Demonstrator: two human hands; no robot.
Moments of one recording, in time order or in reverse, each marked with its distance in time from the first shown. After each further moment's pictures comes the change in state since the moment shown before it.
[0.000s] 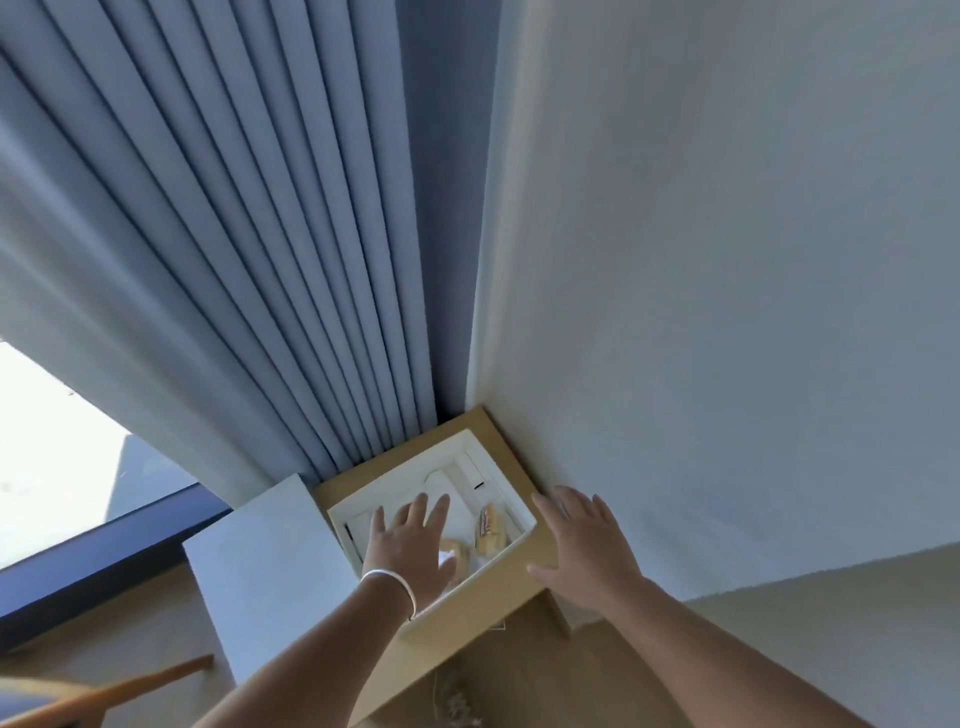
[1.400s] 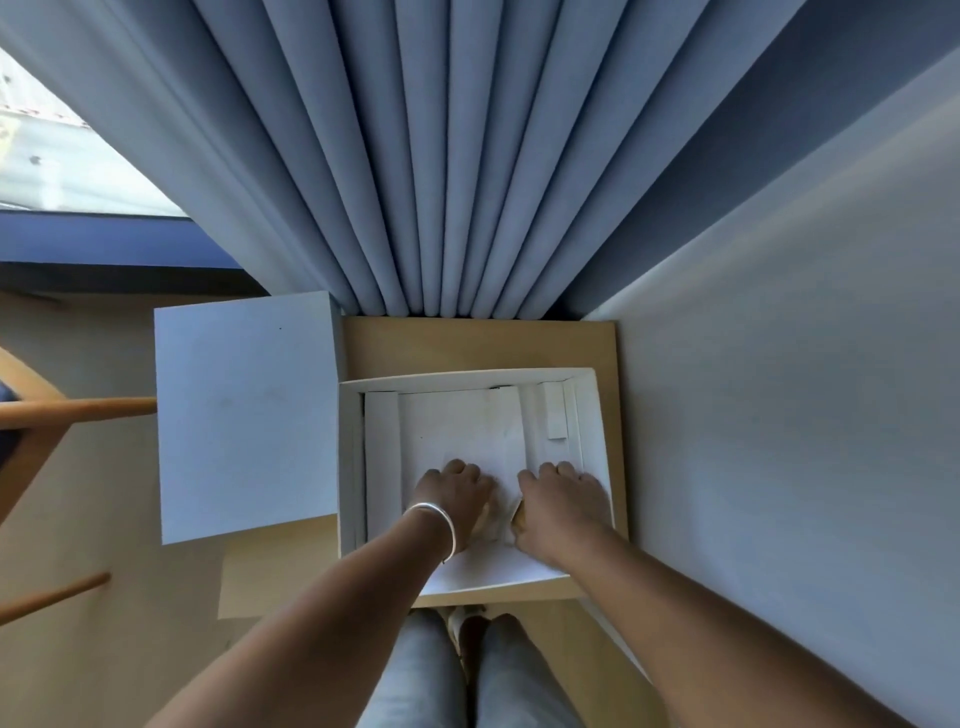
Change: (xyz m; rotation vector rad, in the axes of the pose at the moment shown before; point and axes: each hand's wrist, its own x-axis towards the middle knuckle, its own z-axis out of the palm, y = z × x) left_hand 0.127 -0.003 0.183 -0.188 -0.442 -0.096; right_hand 0.207 -0.025 0.145 -0.431 -0.518 -0.346
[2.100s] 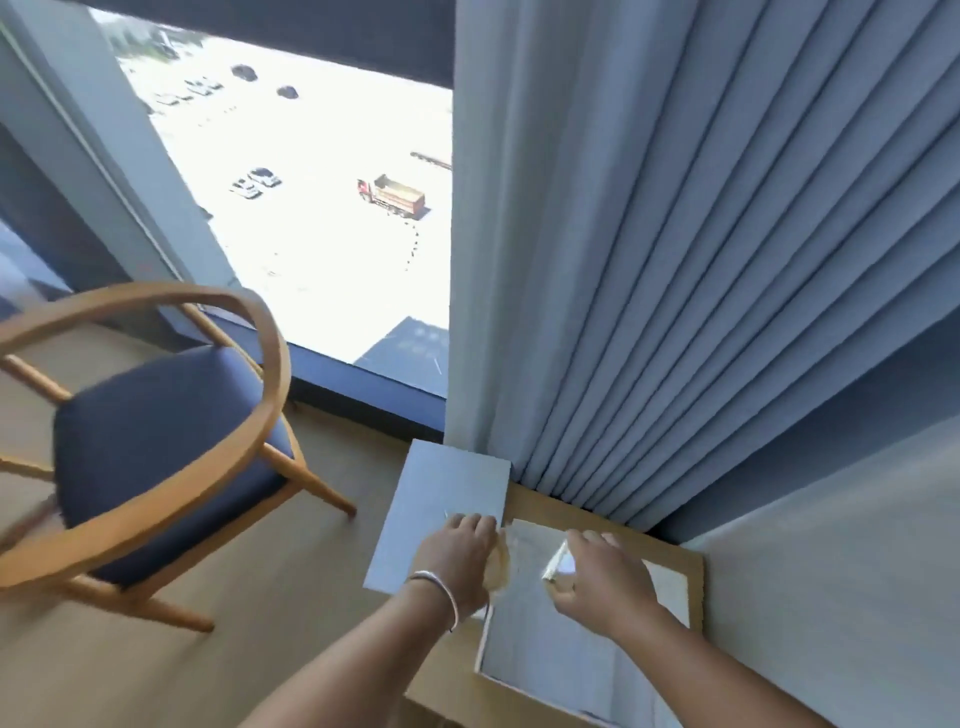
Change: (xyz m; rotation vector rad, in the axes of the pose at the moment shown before) left_hand -0.242 -0.092 -0.101 -0.342 0.537 -0.442; right_hand -0.097 -0.107 -0.168 -0.033 0.345 -0.209
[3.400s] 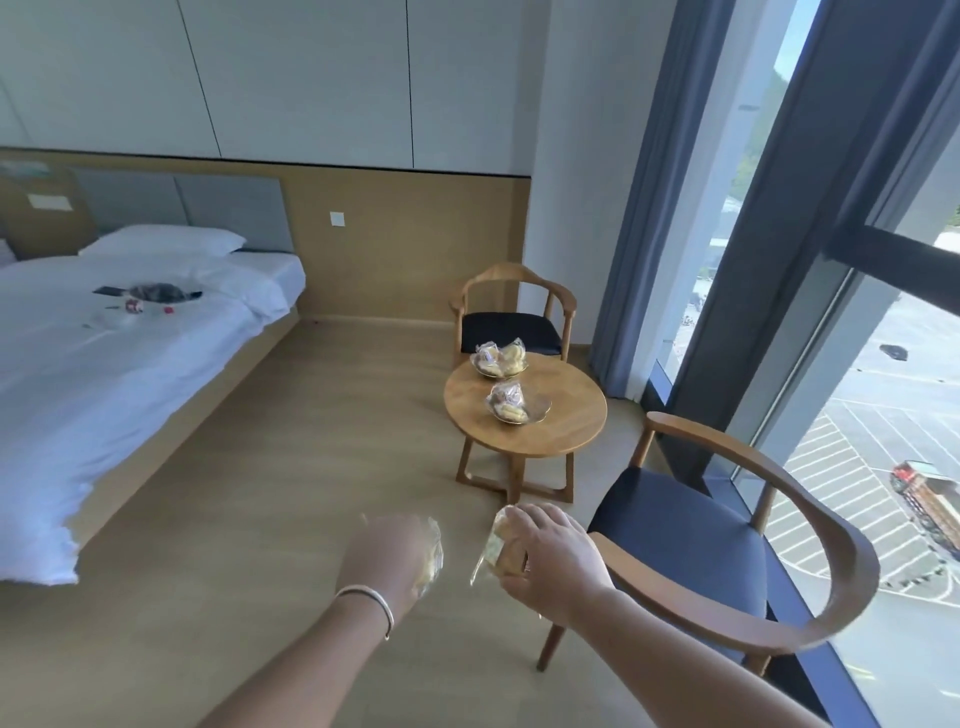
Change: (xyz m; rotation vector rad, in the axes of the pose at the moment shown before) left_hand -0.567 -0.240 -0.013 -0.001 0.493 -1.495; right_hand -0.179 -0.577 -0.015 -0.174 0.207 -1.607
